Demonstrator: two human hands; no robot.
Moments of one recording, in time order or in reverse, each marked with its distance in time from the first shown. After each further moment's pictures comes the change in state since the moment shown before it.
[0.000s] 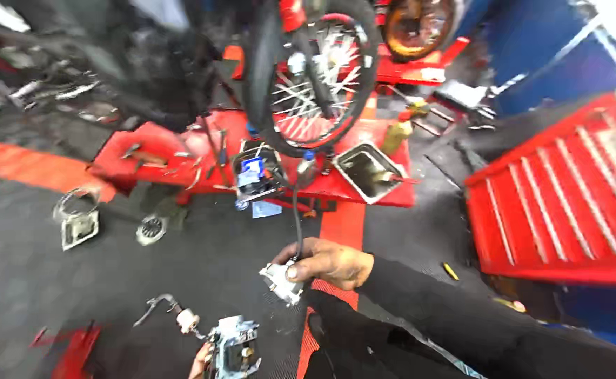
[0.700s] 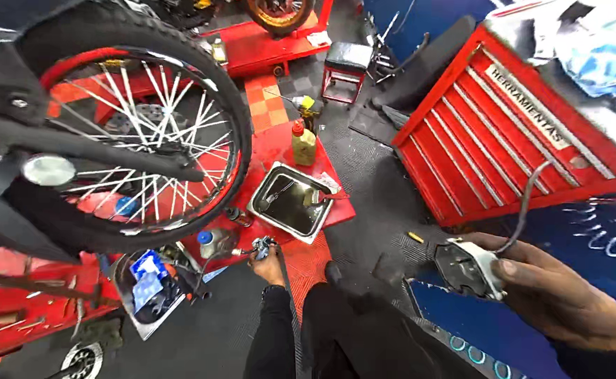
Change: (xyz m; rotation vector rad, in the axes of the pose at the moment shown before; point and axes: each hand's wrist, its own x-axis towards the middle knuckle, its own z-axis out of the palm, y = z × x) left_hand 0.355 -0.434 0.401 0.829 0.123 -0.257; right_hand -0.338 -0.046 -0.276 0.067 1.187 -0.420
